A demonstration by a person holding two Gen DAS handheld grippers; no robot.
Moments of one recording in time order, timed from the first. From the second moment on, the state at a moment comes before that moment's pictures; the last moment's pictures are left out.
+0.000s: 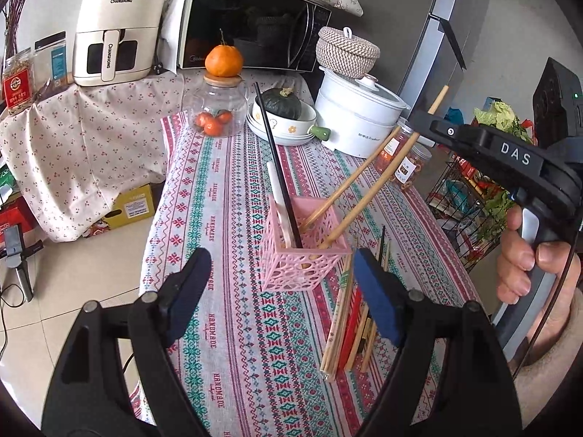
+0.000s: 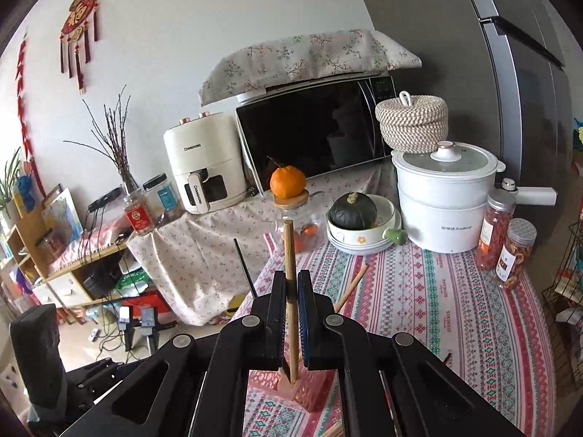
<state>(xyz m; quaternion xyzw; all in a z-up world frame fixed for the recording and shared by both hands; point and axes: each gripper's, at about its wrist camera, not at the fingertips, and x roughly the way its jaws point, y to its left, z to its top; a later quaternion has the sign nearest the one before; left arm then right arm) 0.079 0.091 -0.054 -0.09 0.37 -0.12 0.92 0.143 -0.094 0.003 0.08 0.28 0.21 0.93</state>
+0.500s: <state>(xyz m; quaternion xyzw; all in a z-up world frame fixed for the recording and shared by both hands) 0.078 0.063 -0.055 -0.10 0.39 -0.14 0.91 0.127 -0.154 0.008 0.10 0.30 0.20 0.93</state>
